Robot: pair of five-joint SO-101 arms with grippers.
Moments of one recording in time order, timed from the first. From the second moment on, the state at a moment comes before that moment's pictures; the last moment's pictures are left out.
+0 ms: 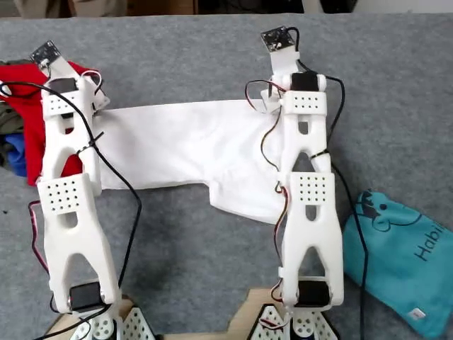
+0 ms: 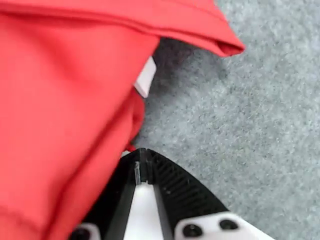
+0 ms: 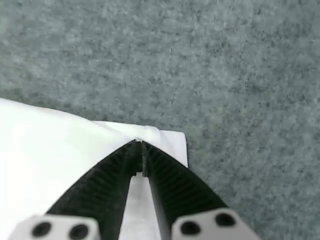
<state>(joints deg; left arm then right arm) -17.1 62.2 -60.8 67.6 18.4 -2.5 76.5 -83.0 79.7 10.7</state>
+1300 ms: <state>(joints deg) -21.4 48.7 -85.4 100.4 -0.5 -22.5 13.2 -24.2 101.3 39.8</state>
